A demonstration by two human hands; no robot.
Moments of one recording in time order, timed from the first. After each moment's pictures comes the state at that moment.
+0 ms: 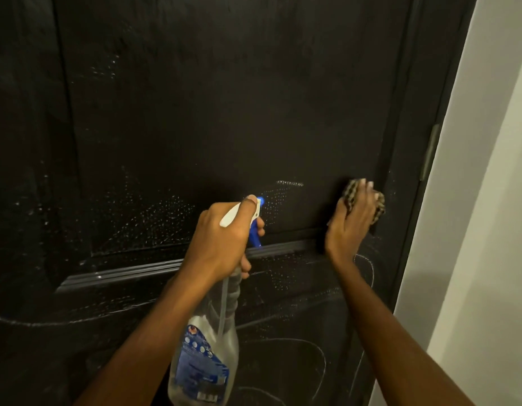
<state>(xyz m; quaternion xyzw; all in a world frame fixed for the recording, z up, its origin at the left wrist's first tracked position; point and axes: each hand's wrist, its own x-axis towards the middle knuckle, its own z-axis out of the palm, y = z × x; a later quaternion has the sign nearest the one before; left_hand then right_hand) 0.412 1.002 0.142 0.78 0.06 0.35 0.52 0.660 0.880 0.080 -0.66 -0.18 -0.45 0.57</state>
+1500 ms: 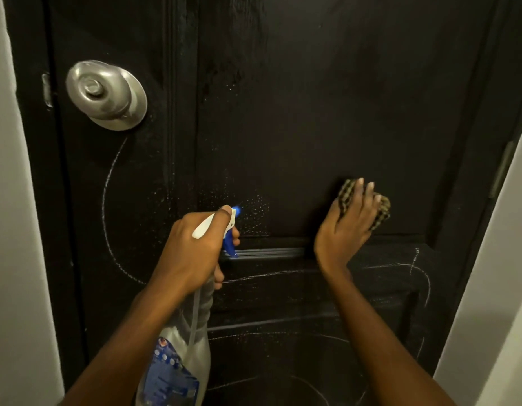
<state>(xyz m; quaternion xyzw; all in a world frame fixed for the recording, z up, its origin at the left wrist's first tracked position) 0.289 1.069 0.133 0.77 0.17 0.40 0.47 0.541 0.978 0.094 -0.68 -0.19 -0.44 0.56</state>
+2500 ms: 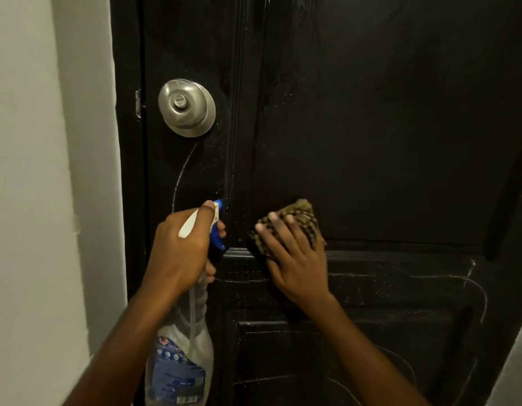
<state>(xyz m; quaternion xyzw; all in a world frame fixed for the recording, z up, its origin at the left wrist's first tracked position) 0.222 1.109 0.124 0.71 0.22 0.49 0.45 0.456 1.045 0.041 -0.60 -0.54 -0.55 0.20</state>
